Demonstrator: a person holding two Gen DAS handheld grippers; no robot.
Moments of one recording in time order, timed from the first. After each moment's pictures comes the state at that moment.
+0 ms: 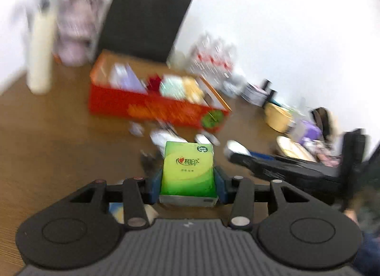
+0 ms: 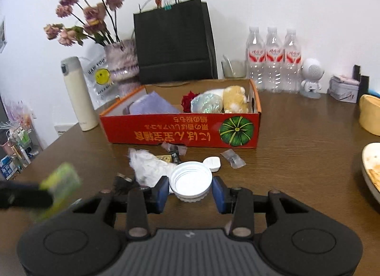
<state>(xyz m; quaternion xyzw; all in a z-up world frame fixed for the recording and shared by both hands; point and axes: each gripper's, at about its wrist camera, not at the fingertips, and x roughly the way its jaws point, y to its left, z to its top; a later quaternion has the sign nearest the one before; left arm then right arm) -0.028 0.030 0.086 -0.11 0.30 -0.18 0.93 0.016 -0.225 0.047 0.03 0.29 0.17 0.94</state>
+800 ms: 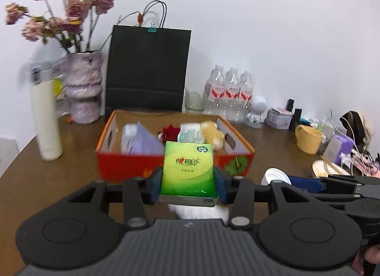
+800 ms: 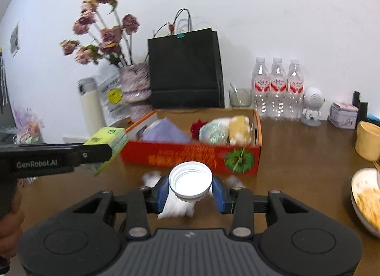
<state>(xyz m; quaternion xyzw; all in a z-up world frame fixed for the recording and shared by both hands) 0.042 -0.012 0.114 -0.03 0.23 -0.12 0.97 0.032 -0.221 0.086 0.02 0.24 0.18 0.95</state>
